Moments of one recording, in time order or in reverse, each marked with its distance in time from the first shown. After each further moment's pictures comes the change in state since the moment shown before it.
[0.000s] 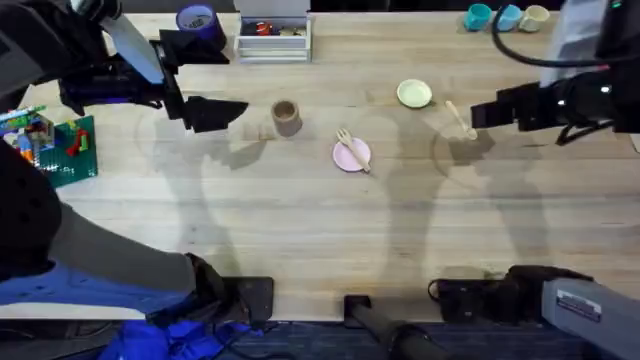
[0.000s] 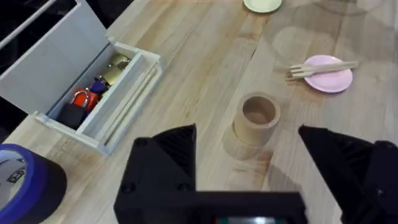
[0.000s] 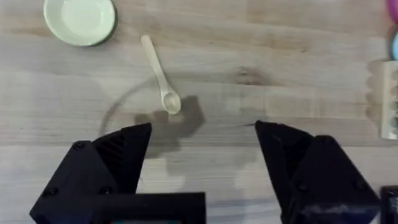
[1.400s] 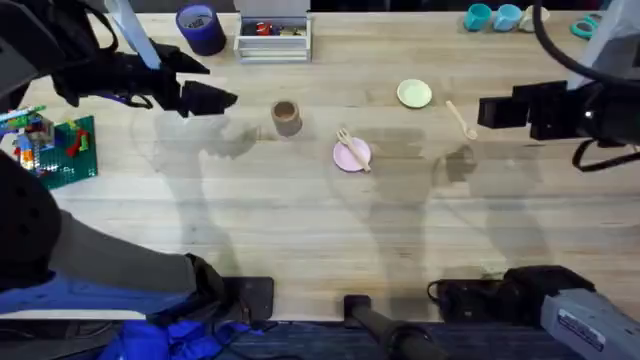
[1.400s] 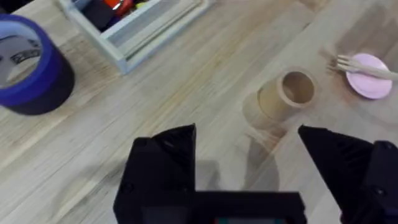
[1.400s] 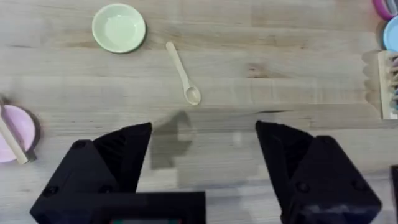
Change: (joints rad) left arm 0.000 -0.029 0.000 0.164 -0.252 -0.506; right arm 0.141 -0.274 -0.004 -0.128 0.105 0.208
